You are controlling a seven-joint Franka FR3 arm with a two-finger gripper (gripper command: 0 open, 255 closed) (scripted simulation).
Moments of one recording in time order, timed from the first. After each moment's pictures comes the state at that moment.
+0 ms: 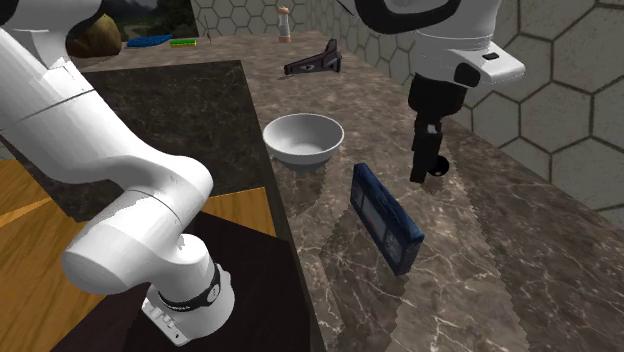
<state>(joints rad) 0.12 -0.38 0.39 -2.18 0.15 1.86 0.37</state>
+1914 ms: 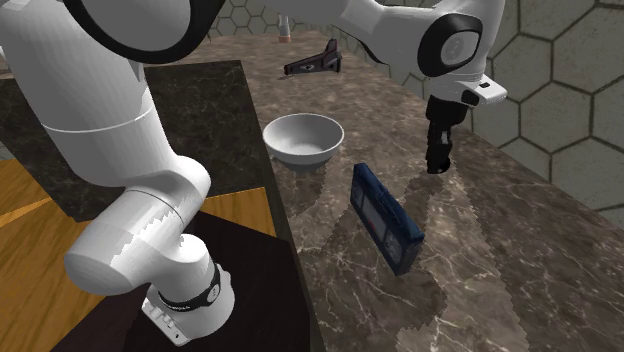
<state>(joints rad) 0.18 0.09 0.60 -1.93 -0.12 2.04 0.70</state>
